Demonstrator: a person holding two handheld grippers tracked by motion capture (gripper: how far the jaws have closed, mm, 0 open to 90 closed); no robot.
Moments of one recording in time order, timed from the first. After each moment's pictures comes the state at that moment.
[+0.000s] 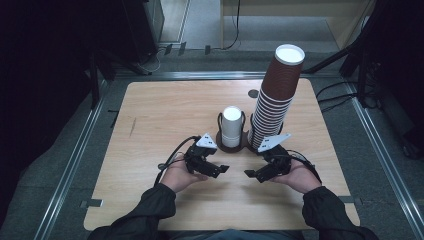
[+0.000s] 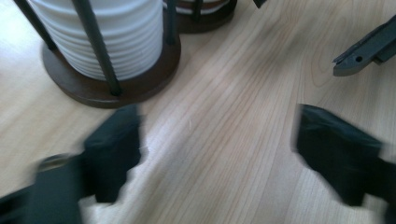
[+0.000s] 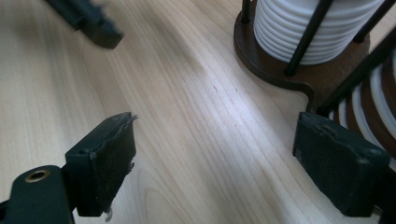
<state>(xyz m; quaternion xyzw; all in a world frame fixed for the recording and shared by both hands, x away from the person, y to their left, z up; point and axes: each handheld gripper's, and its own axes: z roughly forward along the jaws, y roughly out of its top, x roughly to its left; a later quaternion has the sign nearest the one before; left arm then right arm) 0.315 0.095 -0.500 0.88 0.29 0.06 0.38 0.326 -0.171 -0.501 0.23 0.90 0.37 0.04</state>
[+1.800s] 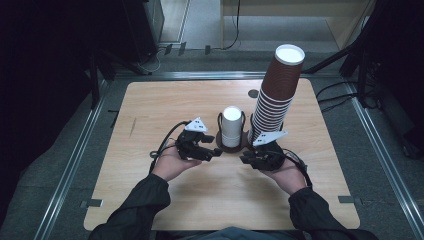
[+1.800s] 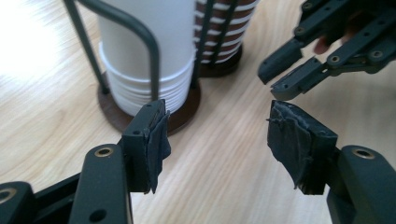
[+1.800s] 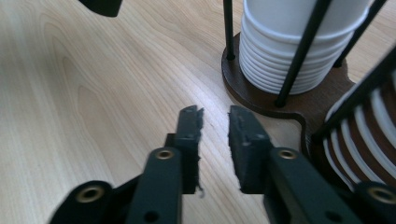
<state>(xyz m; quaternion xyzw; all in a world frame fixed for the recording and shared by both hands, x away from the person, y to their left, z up) 0.336 0.115 -0.460 0.86 0.30 0.06 0.41 0.325 -0.148 -0.491 0.29 0.87 0.39 0.06</state>
